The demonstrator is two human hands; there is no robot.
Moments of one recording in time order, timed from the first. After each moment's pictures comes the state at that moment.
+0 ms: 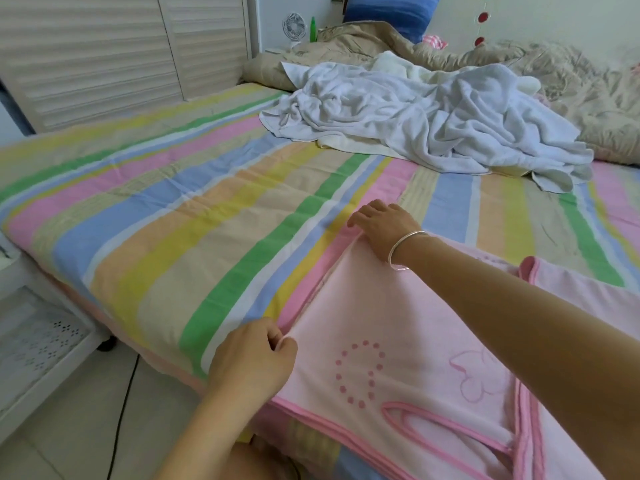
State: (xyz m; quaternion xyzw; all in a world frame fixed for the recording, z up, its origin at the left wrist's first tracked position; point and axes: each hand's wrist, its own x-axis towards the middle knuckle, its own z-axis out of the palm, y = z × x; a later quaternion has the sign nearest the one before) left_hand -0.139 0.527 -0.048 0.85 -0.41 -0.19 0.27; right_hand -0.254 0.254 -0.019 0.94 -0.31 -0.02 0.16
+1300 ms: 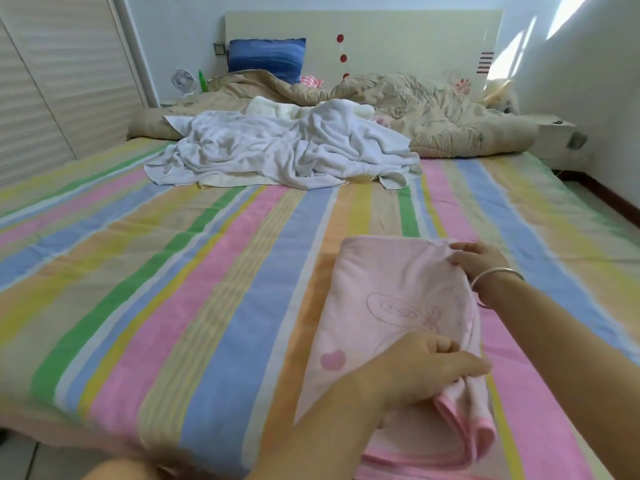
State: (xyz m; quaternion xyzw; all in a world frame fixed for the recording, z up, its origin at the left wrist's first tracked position) left_hand -0.466 0.481 0.041 0.46 -0.54 -0.66 0.25; right_hand -0.627 0.310 0.025 0.44 -0.68 0.44 -0.39
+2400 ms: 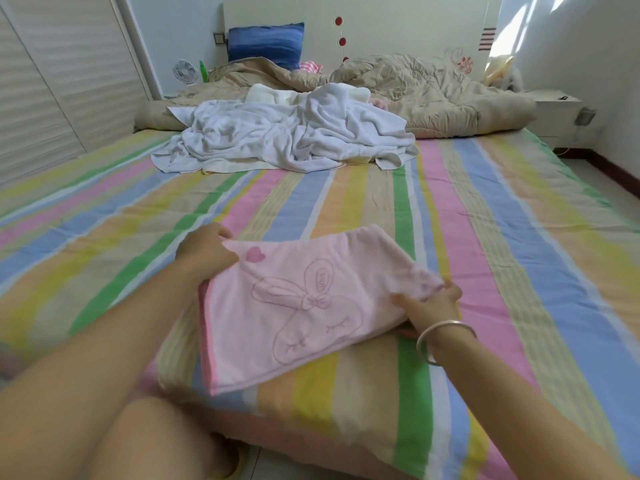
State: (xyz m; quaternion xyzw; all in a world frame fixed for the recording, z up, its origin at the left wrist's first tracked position) left_hand -0.244 0.424 0.046 0.83 -0.51 -0.15 0.20; right_hand -0.579 0.441 -0.018 0.37 -0.66 0.45 -0.48
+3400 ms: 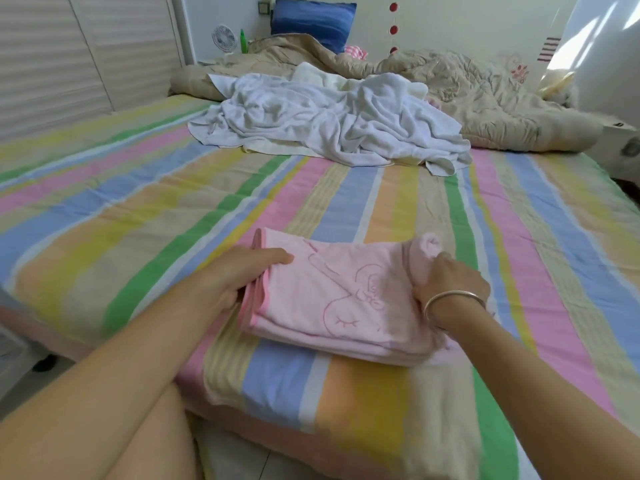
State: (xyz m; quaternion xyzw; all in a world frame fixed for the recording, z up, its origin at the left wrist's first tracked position) left_hand -0.222 0.453 0.025 0.67 -0.30 -0.52 0.44; right_hand -0.496 0.380 0.016 0.65 -0.76 0.04 -0.01
